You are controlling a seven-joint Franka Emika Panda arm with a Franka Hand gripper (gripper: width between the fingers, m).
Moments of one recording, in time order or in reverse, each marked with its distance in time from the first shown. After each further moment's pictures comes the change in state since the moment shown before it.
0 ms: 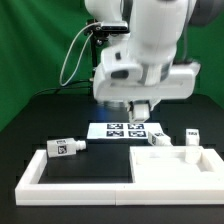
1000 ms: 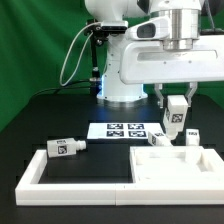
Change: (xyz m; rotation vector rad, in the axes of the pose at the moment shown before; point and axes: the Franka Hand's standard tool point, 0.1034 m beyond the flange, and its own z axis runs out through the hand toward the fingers) arm 0.067 -0.031 -0.058 -0.003 0.711 0.043
